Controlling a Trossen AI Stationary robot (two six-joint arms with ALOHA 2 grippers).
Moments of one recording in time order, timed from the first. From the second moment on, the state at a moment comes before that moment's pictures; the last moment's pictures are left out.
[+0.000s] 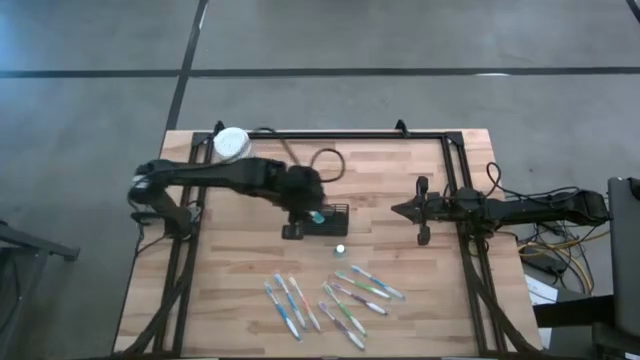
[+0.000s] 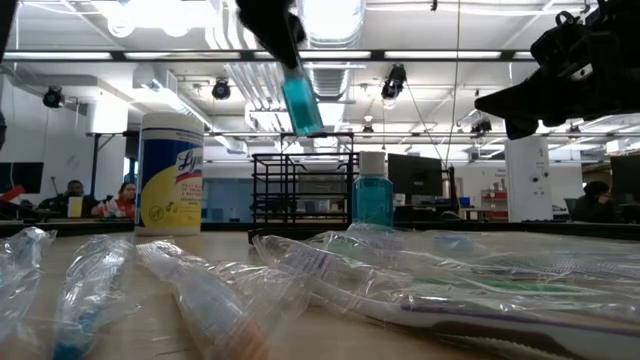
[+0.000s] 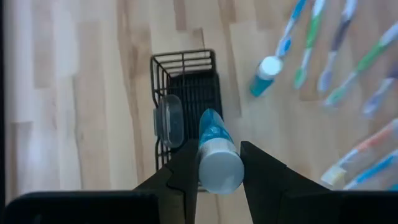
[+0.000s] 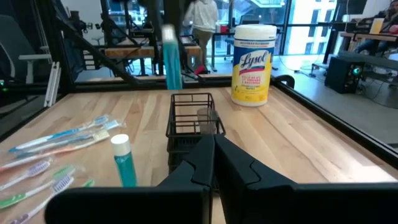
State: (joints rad) left arm -0.01 1.67 1.68 -1.04 -0.04 0.13; right arm -0.06 0.53 0.01 0.47 0.03 0.04
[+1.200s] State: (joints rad) left arm 0.02 1.86 1.75 -1.10 -0.03 0.22; right arm -0.06 0.53 0.01 0.47 0.03 0.04
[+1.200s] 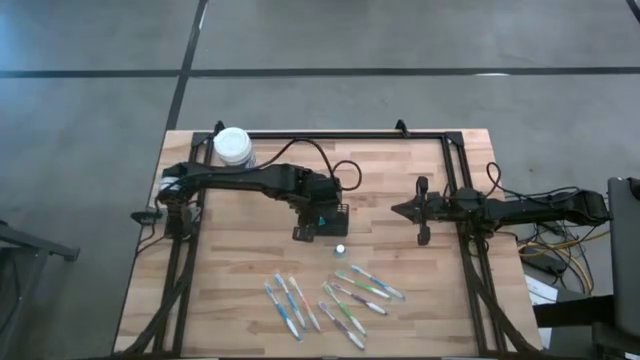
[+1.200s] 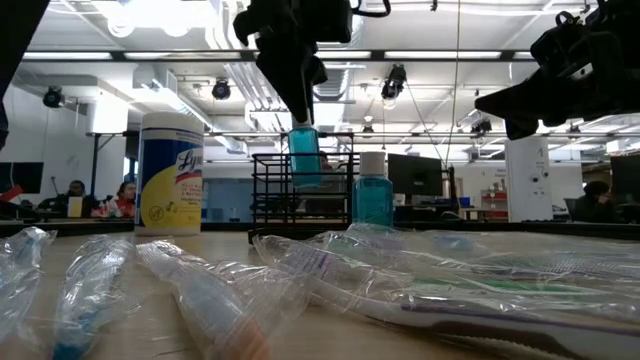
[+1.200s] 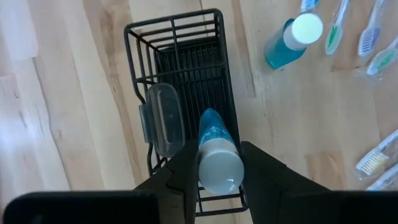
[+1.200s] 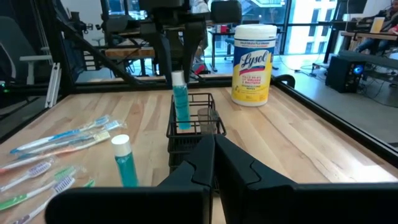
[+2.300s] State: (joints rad) left arm 0.01 1.95 1.75 -1.07 -0.04 0.28; right arm -0.06 0.53 0.01 0.45 0.03 0.04
